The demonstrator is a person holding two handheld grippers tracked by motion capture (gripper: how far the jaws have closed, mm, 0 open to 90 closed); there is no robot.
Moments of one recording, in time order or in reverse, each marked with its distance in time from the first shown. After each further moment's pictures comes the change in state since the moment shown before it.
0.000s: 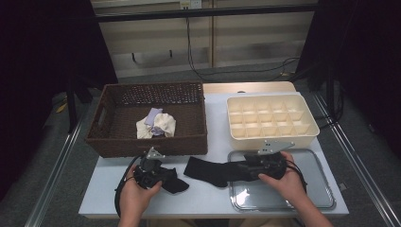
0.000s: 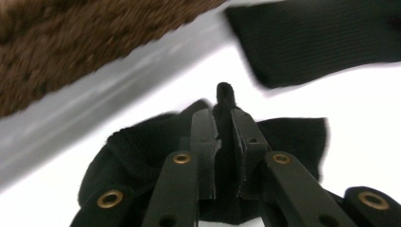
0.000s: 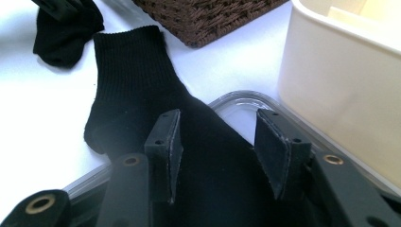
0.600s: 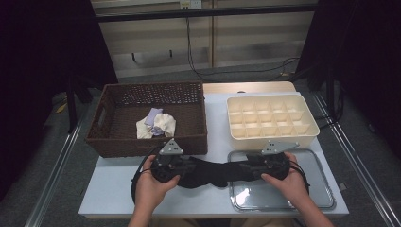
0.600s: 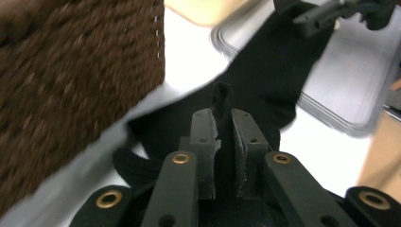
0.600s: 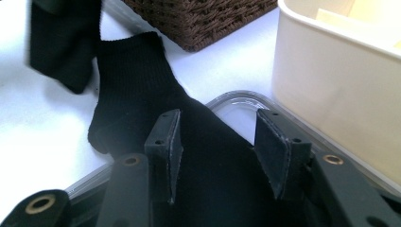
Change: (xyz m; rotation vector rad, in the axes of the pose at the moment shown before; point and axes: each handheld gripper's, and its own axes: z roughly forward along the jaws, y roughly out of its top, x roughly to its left) left arm -0.033 0.043 0.020 -0.170 -0.133 0.127; right arm -0.001 -0.003 -0.006 -0.019 -0.002 0.029
